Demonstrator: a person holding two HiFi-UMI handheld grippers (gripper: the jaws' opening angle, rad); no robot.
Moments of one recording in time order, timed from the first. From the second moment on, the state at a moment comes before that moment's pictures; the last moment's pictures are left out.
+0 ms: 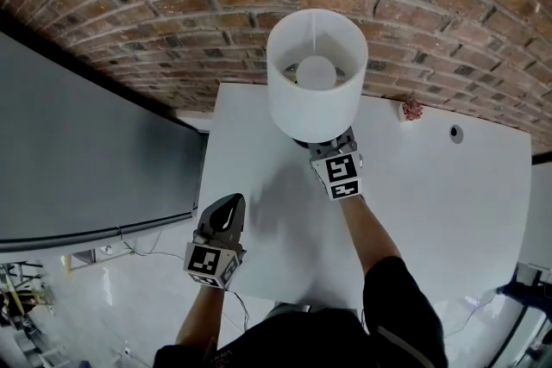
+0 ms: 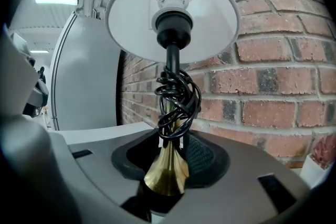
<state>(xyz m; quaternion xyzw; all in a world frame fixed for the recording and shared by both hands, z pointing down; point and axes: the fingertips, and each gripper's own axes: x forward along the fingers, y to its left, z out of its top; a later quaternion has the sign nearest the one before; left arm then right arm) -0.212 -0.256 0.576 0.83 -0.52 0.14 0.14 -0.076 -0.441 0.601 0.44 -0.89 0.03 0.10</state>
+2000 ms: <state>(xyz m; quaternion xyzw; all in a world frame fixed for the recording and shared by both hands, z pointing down) -0.133 -0.125 0.506 0.88 -0.46 0.06 0.10 0.008 -0.163 0.497 0.46 -0.88 0.07 0.09</state>
